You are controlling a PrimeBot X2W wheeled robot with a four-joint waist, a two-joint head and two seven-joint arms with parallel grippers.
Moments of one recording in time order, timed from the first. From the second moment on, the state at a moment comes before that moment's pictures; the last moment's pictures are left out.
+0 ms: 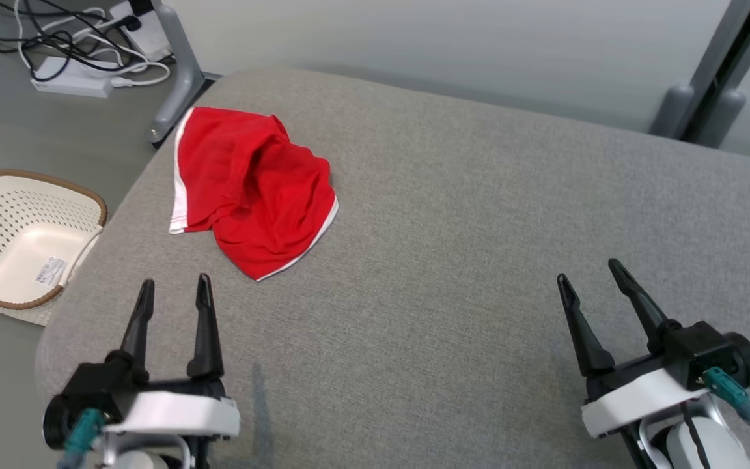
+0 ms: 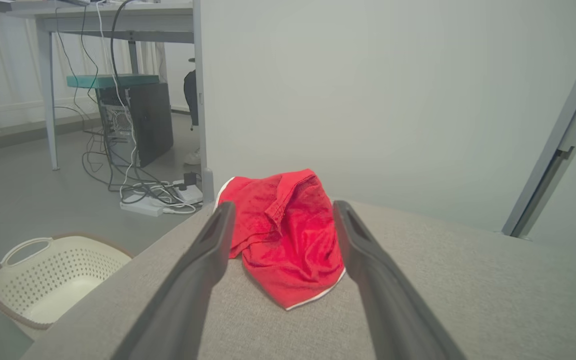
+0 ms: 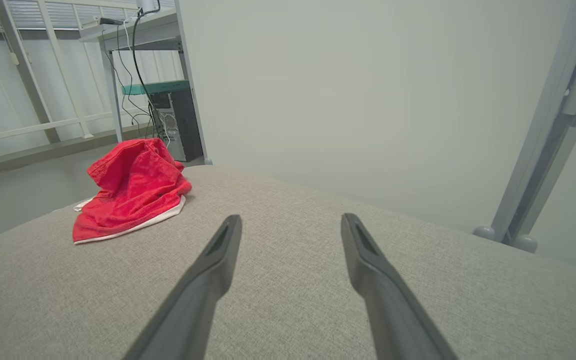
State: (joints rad) left arm -0.03 0.05 -0.10 0.09 -0.27 0.11 -0.26; right arm -0.16 -0.11 0.17 0.23 0.13 0.13 -0.26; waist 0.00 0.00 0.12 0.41
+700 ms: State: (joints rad) left arm -0.79 0.27 0.01 0.65 -0.42 -0.05 0.28; right arm -0.44 -0.29 0.25 0.08 0.15 0.13 -0.26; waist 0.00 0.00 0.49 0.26
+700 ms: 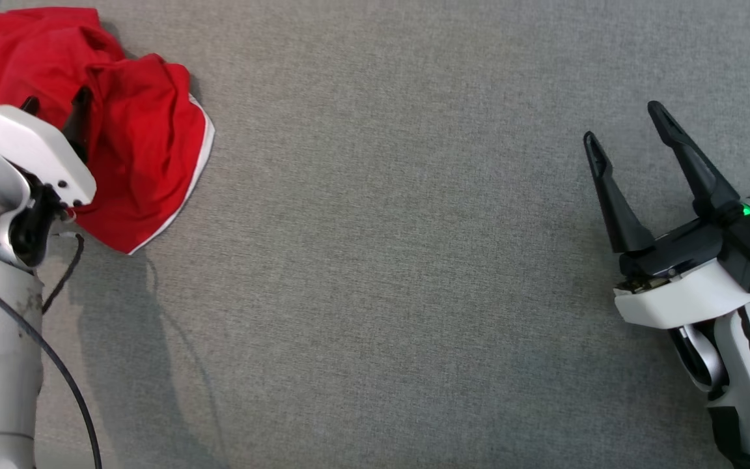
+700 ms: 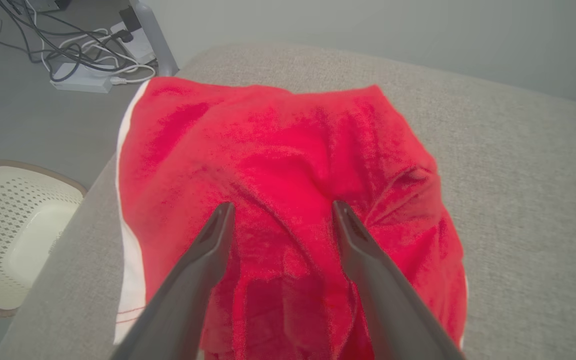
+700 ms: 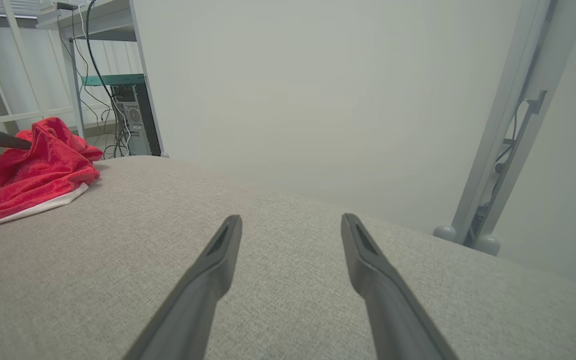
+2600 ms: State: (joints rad) left arm -0.81 0.19 -0.11 0.53 -0.51 -0.12 -0.09; right arm -0.29 -0.21 0.14 0.14 0.18 0.13 -0.26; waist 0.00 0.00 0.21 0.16
